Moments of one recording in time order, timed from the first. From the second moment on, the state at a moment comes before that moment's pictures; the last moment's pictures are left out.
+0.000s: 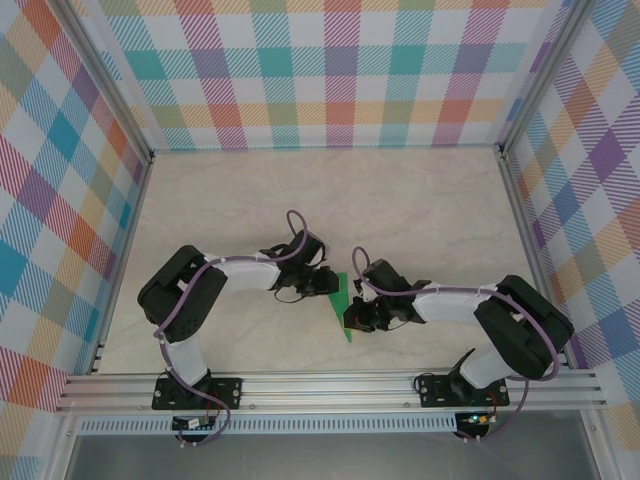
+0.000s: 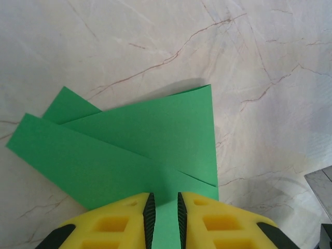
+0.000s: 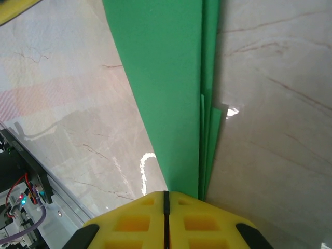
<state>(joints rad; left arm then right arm) -0.73 1.81 0.93 -0.14 0.35 -0.73 0.77 1.48 0.53 -0.10 -0.54 0.87</state>
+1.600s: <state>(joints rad) -0.74 1.82 0.96 -0.18 0.30 -0.74 0.80 1.46 0.48 -0.07 -0.62 0.87</state>
